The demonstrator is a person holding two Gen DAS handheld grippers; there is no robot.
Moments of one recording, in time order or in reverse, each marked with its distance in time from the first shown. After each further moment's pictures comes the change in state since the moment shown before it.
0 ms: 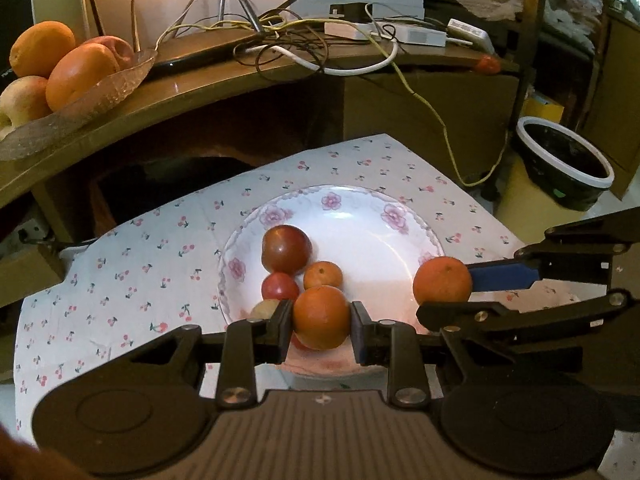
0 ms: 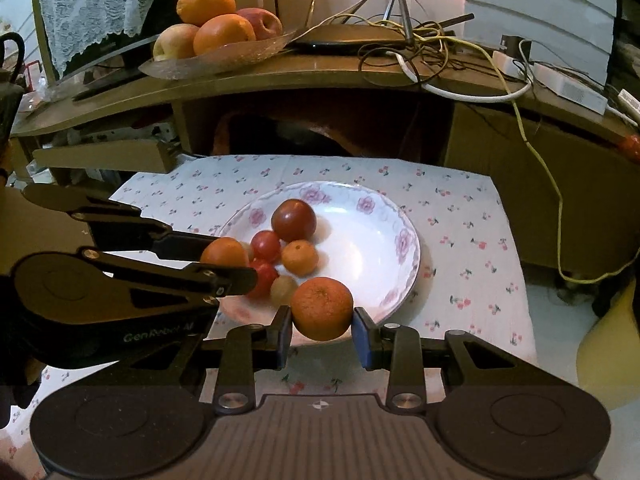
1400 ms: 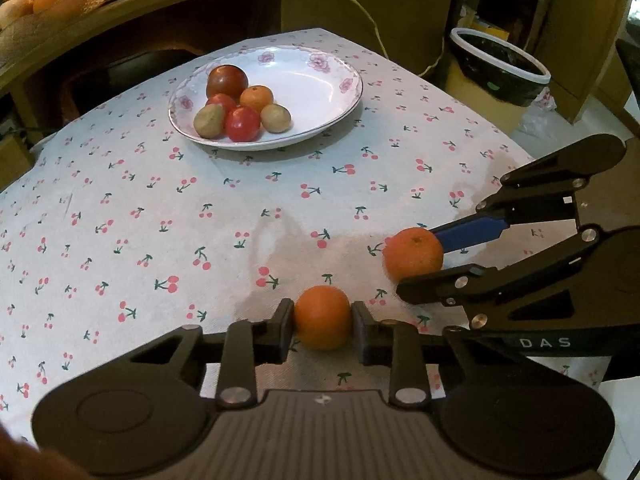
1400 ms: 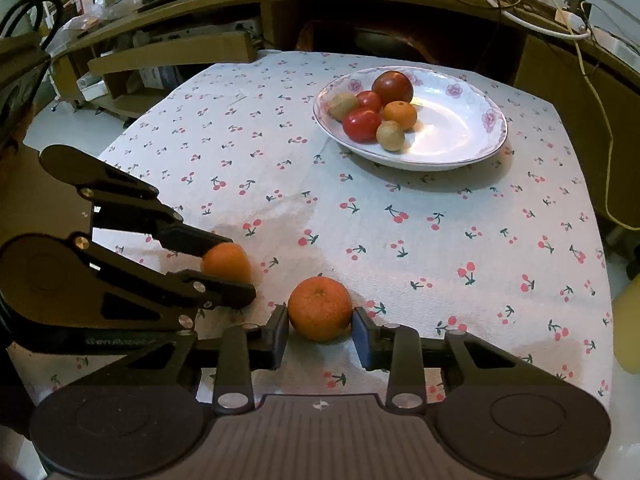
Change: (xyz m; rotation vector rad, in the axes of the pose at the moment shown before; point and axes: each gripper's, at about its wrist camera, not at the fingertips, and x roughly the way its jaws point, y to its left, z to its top) left arm -0.045 -0.020 -0.116 0.062 0.179 -0.137; right arm -0.022 0.053 -0.090 -0.104 0.176 0.110
